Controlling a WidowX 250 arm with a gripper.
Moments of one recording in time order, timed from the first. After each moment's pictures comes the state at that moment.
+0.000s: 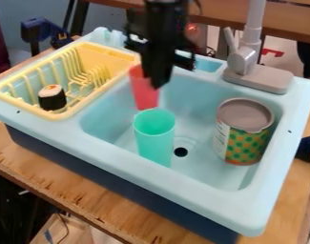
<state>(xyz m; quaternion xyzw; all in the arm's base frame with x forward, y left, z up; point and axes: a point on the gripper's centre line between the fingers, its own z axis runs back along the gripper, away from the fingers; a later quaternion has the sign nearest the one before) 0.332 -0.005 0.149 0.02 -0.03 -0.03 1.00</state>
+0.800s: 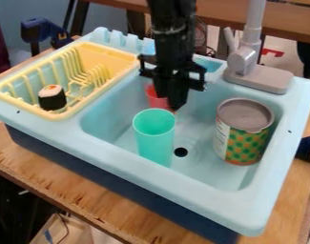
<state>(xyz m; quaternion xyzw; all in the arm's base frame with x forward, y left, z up) 0.347 -0.008 0.111 -0.04 -0.03 -0.03 1.00</state>
